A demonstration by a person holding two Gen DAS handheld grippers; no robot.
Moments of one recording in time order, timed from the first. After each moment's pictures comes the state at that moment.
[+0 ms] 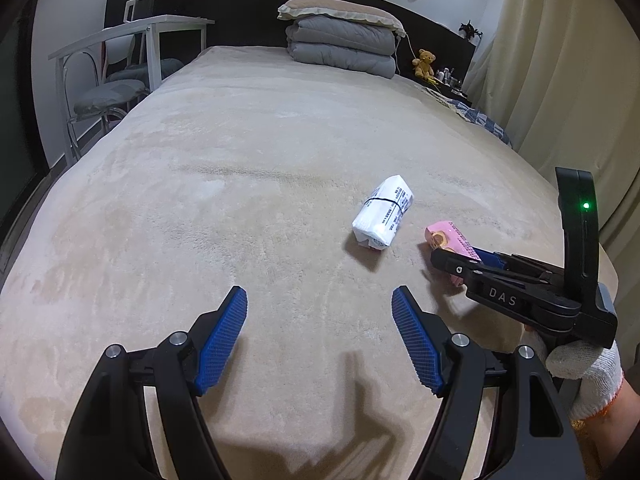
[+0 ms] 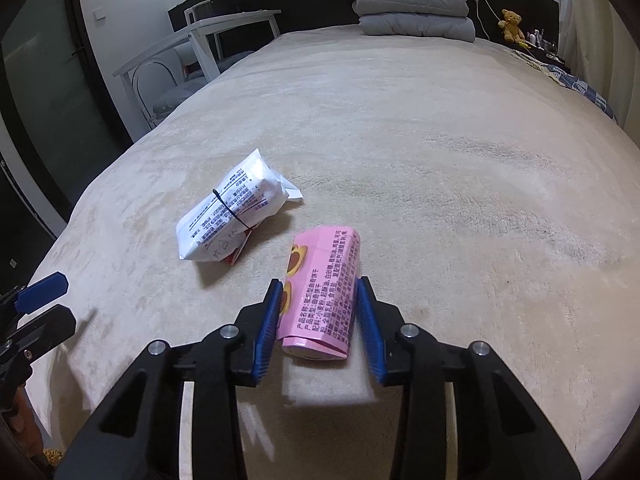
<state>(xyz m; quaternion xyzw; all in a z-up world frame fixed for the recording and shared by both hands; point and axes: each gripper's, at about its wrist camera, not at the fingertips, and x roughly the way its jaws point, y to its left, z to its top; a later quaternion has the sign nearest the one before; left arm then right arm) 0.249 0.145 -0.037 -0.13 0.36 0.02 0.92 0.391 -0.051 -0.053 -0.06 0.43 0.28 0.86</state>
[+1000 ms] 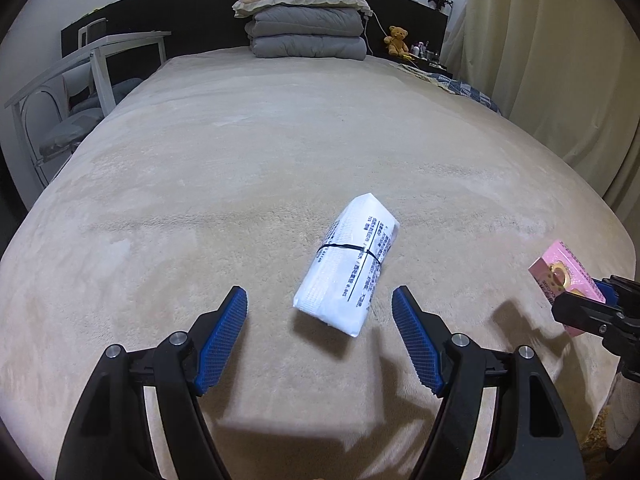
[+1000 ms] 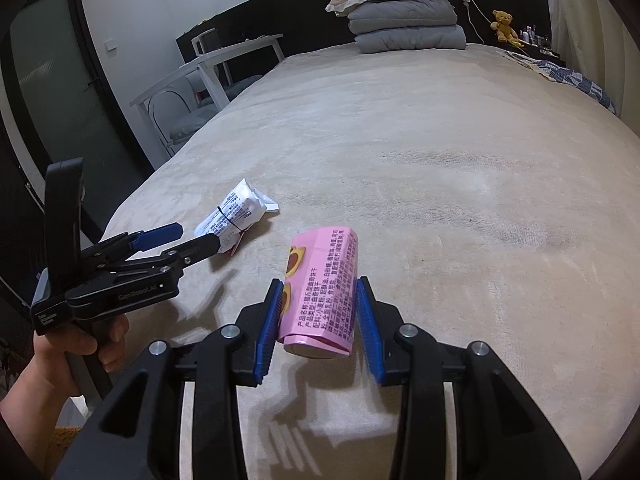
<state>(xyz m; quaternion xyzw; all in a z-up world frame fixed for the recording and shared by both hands) 0.351 0.112 -0.062 -0.06 0.38 -0.01 0.92 0.368 -0.121 -0.018 -0.02 0.41 0.30 0.86</state>
